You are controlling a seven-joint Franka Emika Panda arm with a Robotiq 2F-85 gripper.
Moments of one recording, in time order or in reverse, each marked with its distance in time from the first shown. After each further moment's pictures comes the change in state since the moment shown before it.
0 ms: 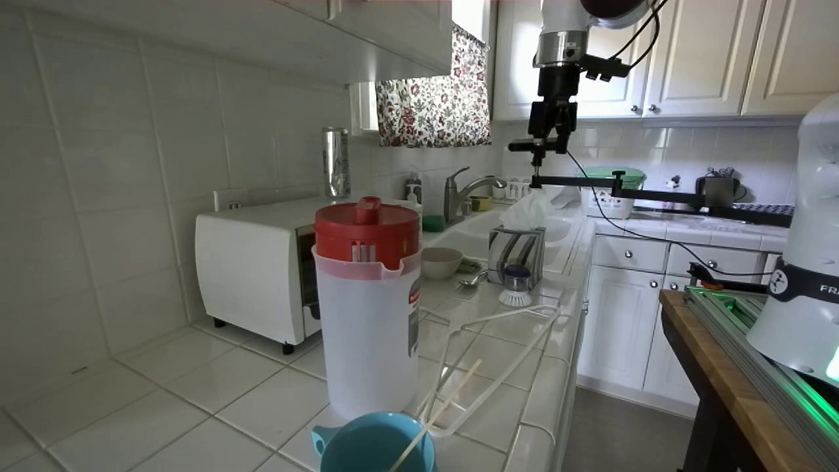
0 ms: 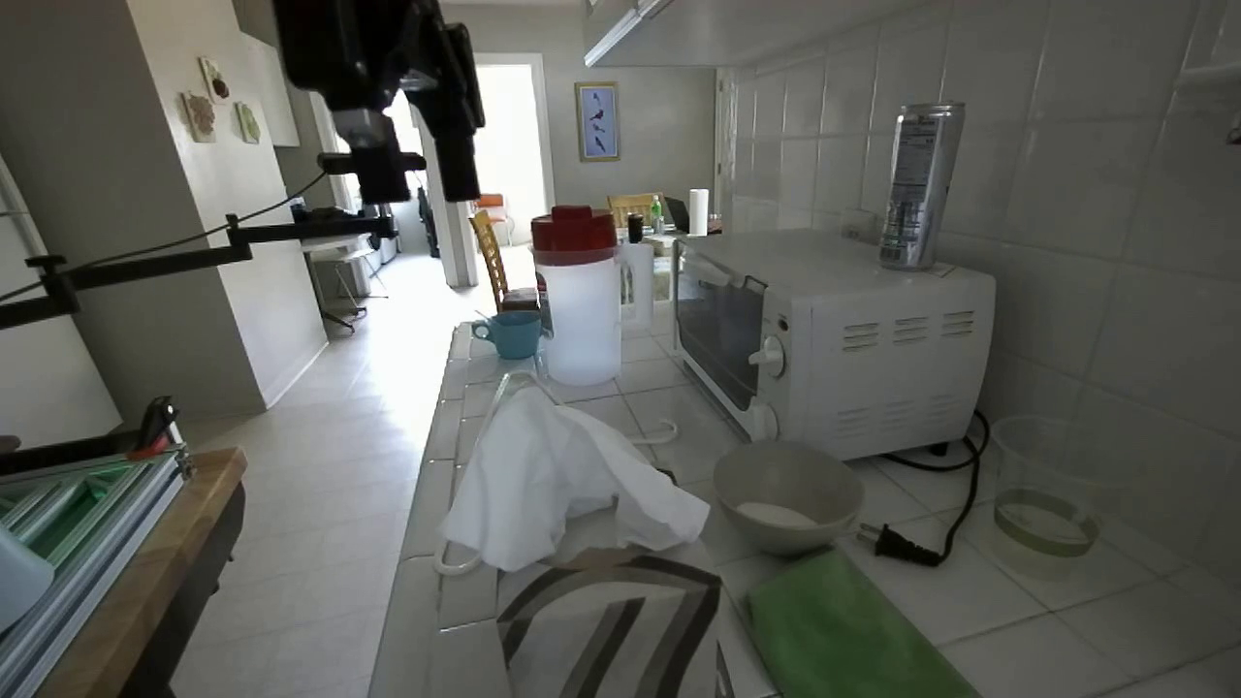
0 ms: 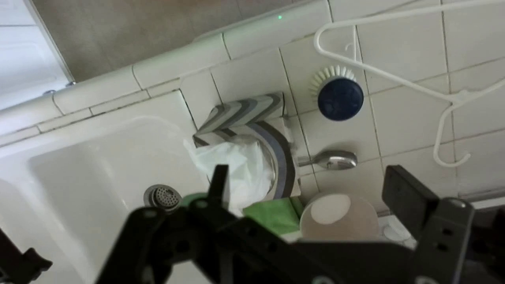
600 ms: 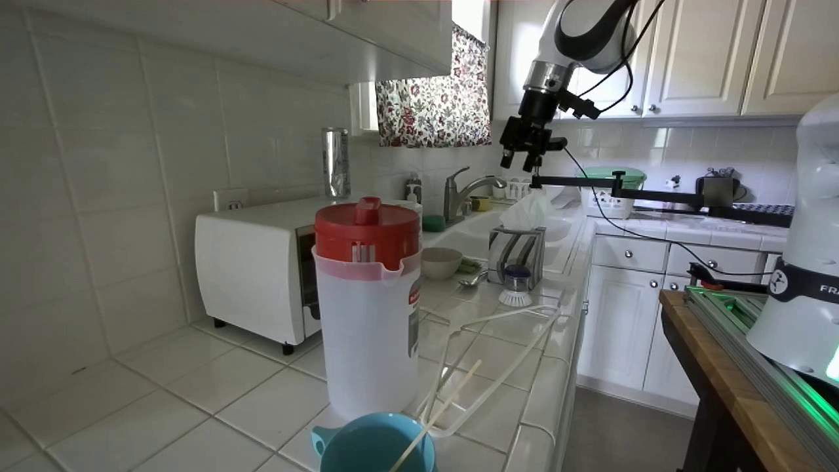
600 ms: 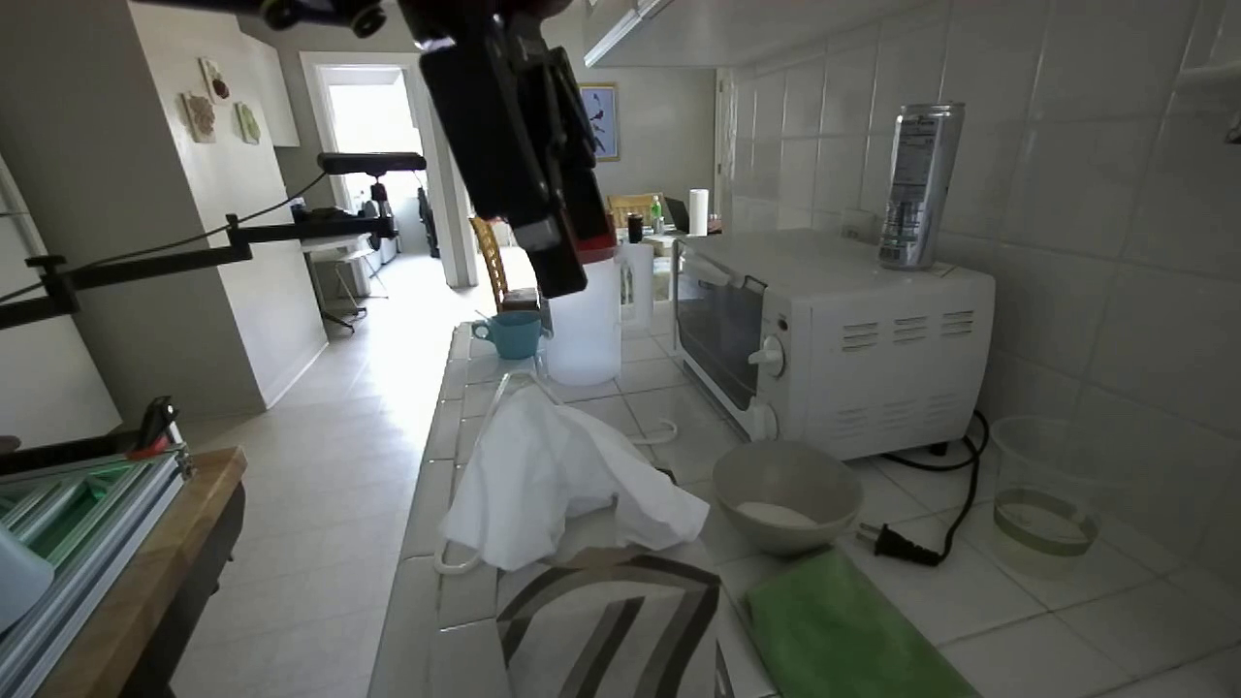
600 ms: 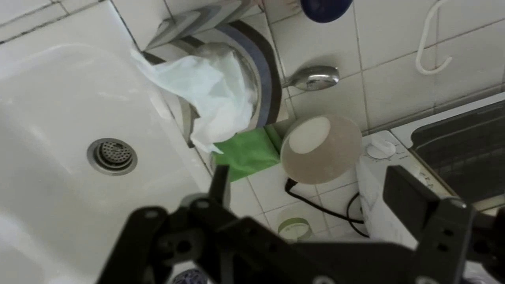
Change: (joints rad) arm 0.024 0.161 -0.141 -0.006 0.242 0.377 -0.234
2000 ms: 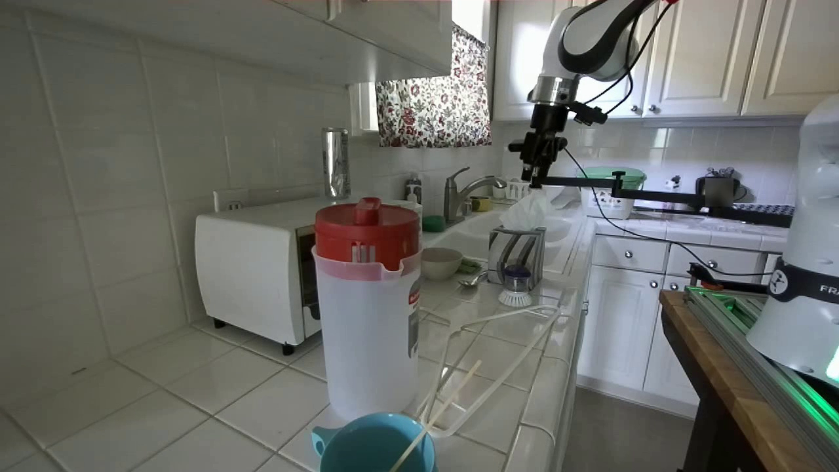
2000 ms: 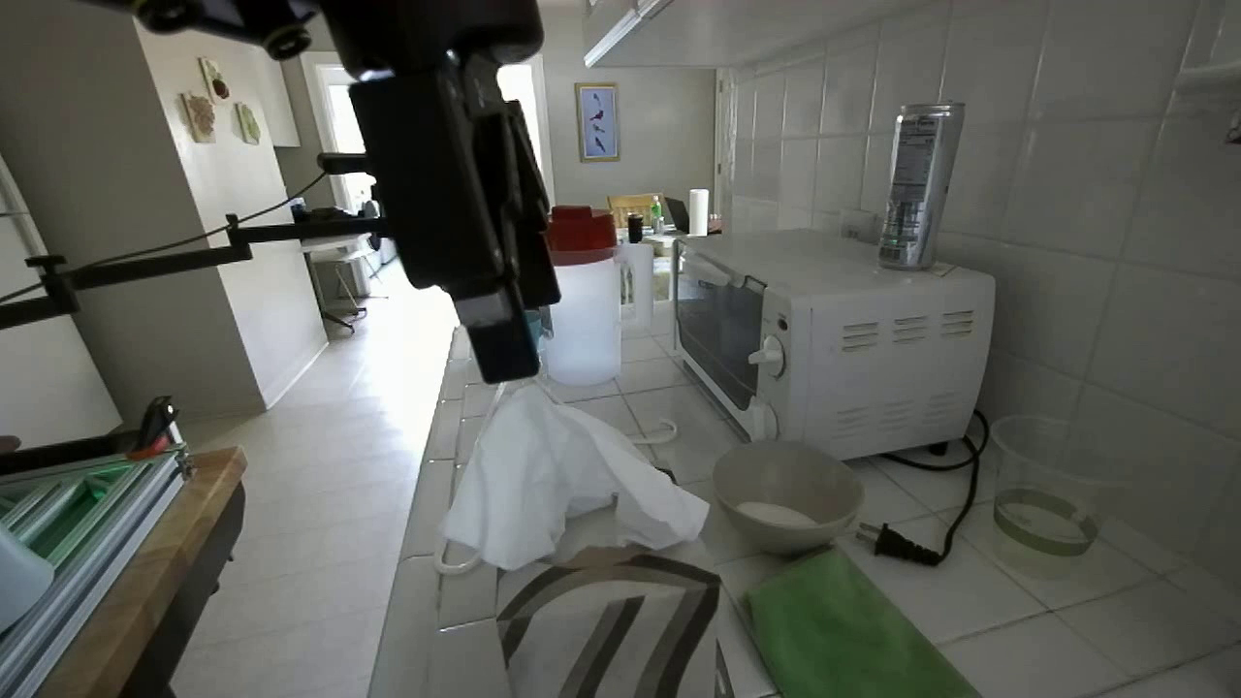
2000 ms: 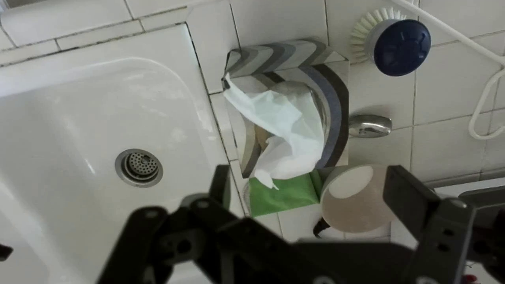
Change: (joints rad) arm -0.045 0.029 -0.043 0.003 -0.119 -0.069 -0.138
